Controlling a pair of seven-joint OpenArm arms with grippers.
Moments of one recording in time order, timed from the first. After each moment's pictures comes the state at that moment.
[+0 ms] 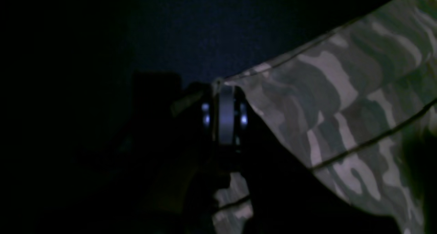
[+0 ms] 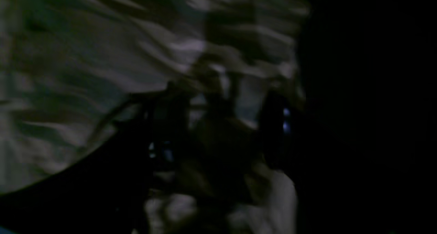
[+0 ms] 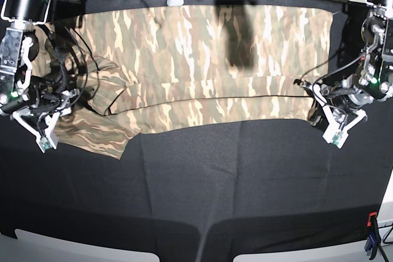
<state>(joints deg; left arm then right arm) -1.3 -28.8 6.2 88.0 -27.3 -20.0 37.0 5.5 26.8 14.7 88.5 20.5 40.1 -63.8</state>
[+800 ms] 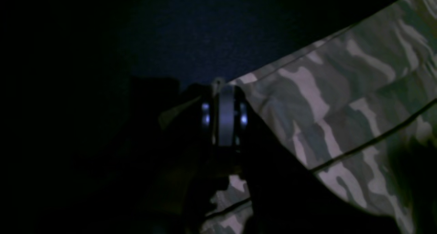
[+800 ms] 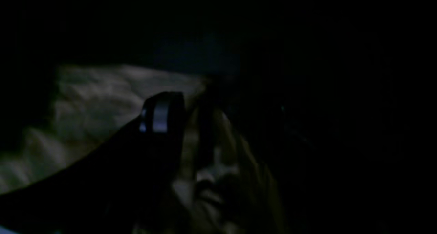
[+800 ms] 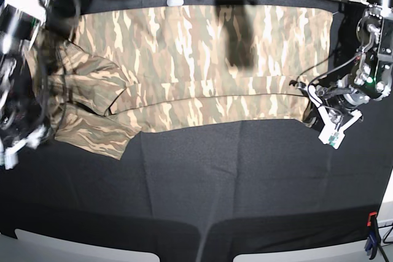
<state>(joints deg) -1.3 -27.1 6.2 88.0 -26.9 -20.1 36.9 18.8 26.9 27.1 68.5 22.6 24.4 -56.0</state>
